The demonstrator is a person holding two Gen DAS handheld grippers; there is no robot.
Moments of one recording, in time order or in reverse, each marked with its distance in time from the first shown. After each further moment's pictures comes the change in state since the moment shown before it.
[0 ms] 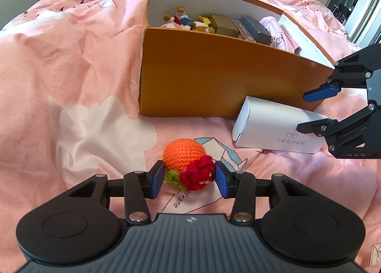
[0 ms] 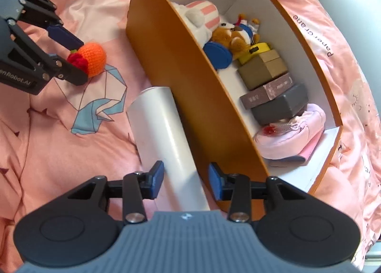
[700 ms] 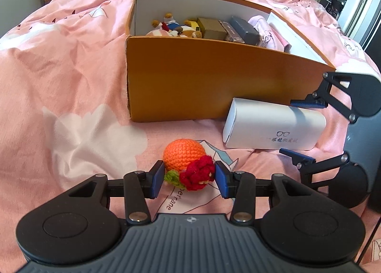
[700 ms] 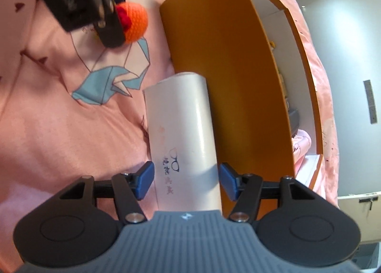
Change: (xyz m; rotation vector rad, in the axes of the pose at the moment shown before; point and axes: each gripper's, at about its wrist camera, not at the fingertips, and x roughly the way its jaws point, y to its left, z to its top) left arm -0.004 -0.012 0.001 0.049 -0.019 0.004; right arm 0.033 0.075 -0.016 -0.229 -0.012 -0.290
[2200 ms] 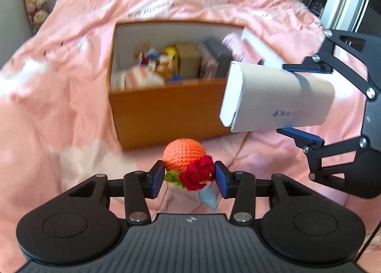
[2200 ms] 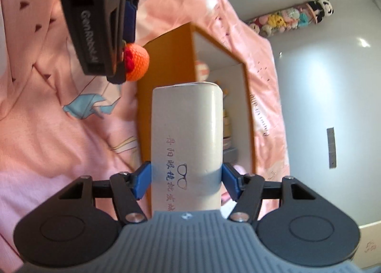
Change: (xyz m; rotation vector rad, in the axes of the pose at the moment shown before) left arm -0.045 -0.027 0.023 0.105 -0.067 -0.022; right arm -0.088 -0.041 0.003 -0.174 -0.169 -0.178
